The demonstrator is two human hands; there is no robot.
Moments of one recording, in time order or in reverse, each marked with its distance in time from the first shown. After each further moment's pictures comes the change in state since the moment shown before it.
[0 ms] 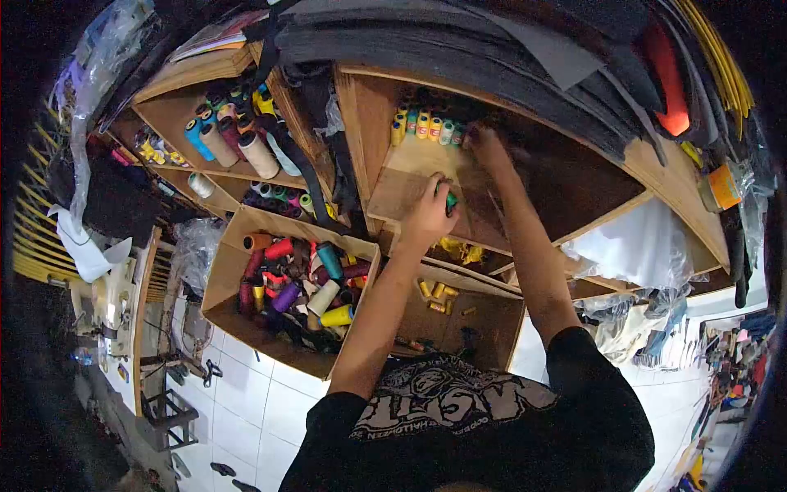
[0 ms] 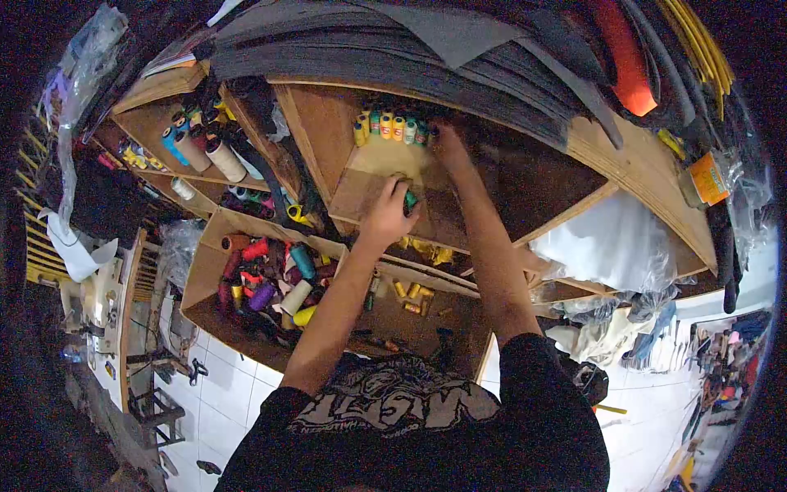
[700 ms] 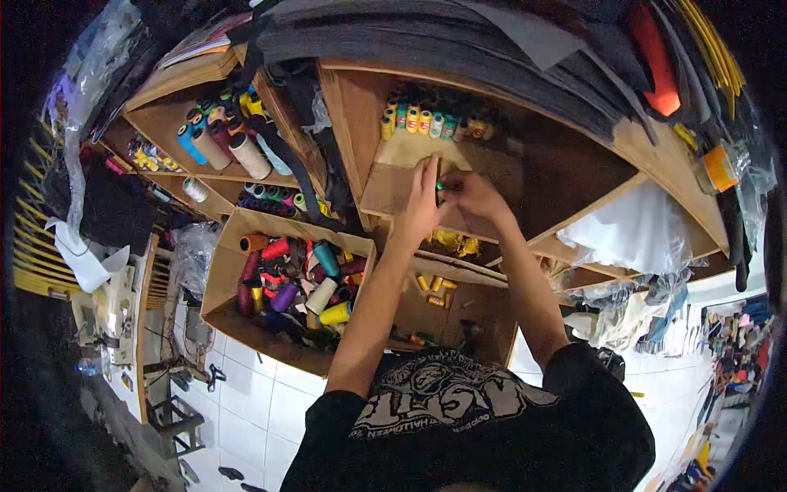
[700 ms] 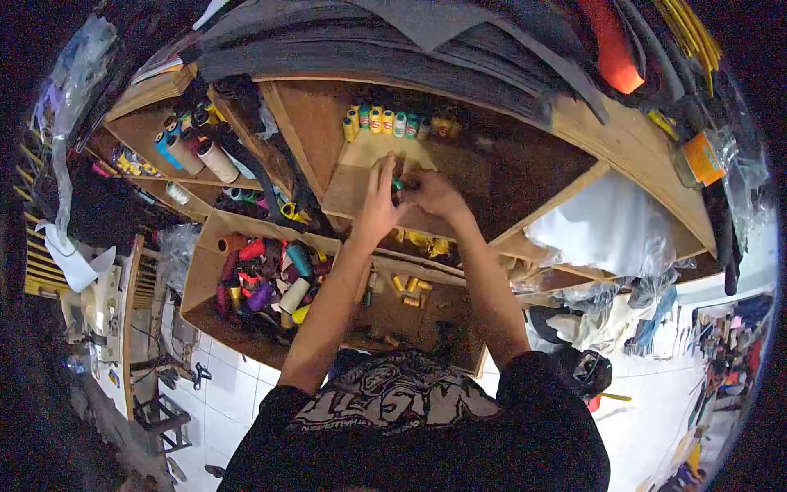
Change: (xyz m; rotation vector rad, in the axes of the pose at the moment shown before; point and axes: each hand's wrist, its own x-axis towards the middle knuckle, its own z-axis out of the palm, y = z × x) left_hand -0.001 0.002 -0.007 -0.155 0.102 0.135; right_hand -0.108 -0.075 -0.014 0.147 -0.377 0.180
